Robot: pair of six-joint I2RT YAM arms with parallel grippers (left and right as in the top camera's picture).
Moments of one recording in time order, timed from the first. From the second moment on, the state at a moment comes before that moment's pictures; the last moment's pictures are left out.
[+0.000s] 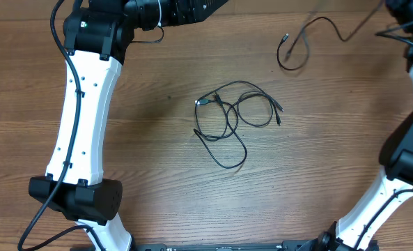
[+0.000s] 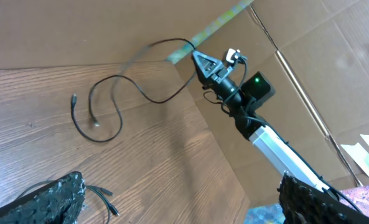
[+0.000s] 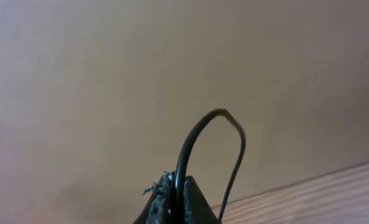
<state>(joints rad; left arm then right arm) -0.20 1.90 2.22 -0.77 0.88 -0.50 -0.45 2.22 1.90 0.18 -0.72 0.67</state>
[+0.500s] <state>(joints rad) -0.20 1.90 2.22 -0.77 0.88 -0.50 -0.53 2.23 1.90 -0.05 -0.43 0.21</state>
